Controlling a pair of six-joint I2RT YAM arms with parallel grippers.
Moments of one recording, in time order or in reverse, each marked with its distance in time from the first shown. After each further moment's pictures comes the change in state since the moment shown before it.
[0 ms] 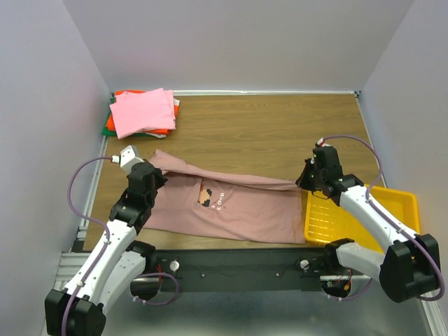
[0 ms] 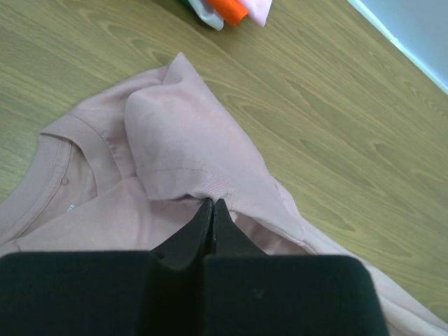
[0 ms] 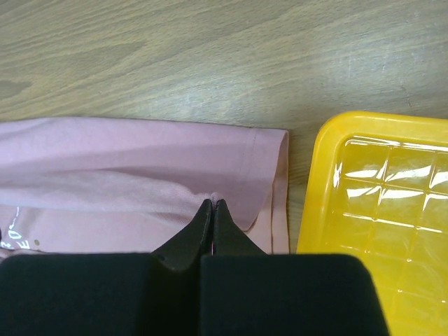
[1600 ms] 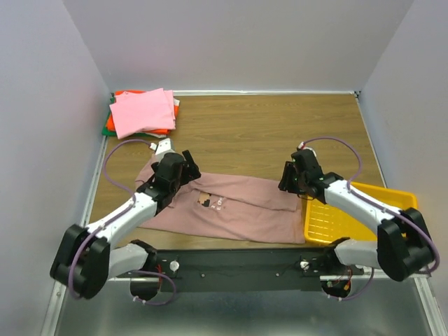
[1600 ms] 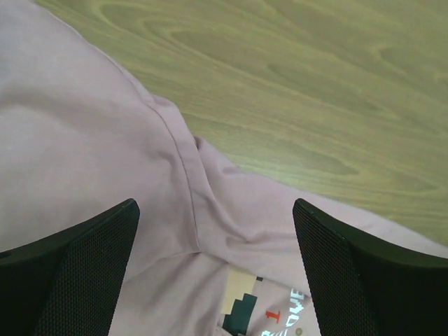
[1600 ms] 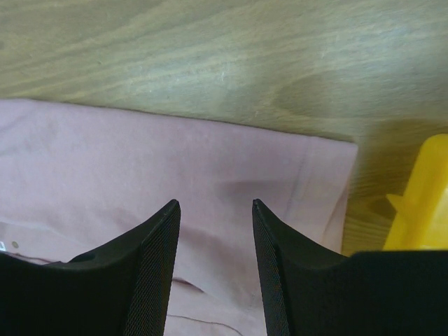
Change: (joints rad) left arm -0.183 0.379 0.058 0.183 0.055 0.031; right arm 0.173 0.122 -0.006 0.084 0.095 0.074
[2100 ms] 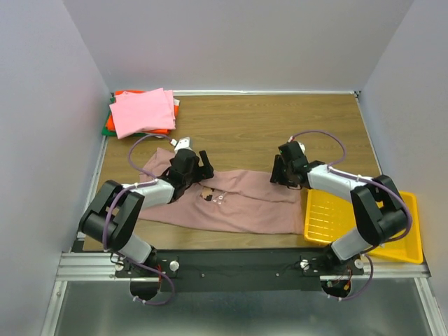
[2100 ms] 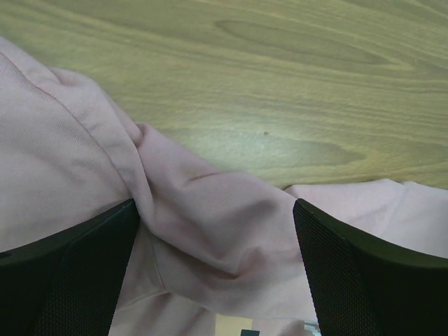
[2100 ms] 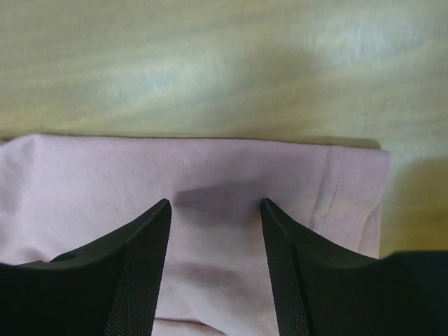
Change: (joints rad) left arm 0.000 0.412 0.031 0.335 0.203 0.074; right arm 0.006 0.306 0.109 0.107 0.012 0.024
